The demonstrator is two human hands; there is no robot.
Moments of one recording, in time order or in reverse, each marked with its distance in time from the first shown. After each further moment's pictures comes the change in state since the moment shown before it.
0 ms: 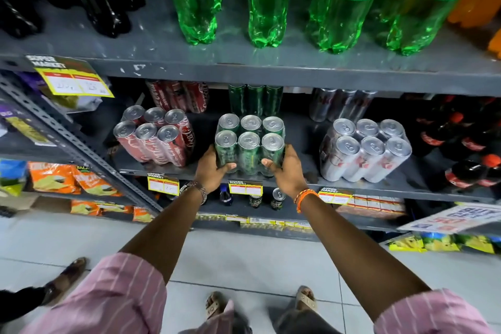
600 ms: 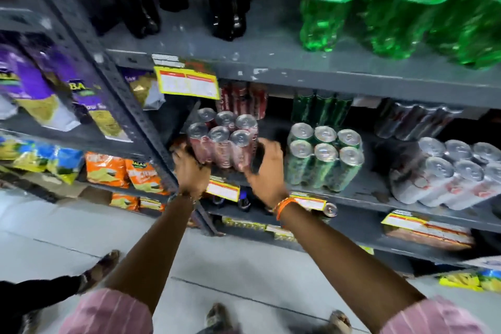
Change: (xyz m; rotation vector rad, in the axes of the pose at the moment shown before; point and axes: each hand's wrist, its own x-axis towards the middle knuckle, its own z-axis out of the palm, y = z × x) left_hand -0.013 -0.093 -0.170 0.131 0.312 -0.318; right_hand -0.022 -0.112 0.191 -0.126 0.016 -0.312
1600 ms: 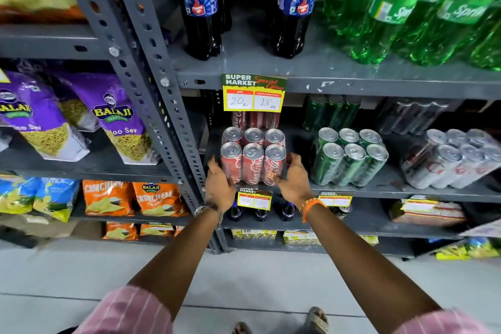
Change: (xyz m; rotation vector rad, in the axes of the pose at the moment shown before) left_hand 0.033 -0.036 -0.038 -0.030 -0.187 0.224; right_hand 0.001 -0.031 0.047 -0.081 -0.020 0.382
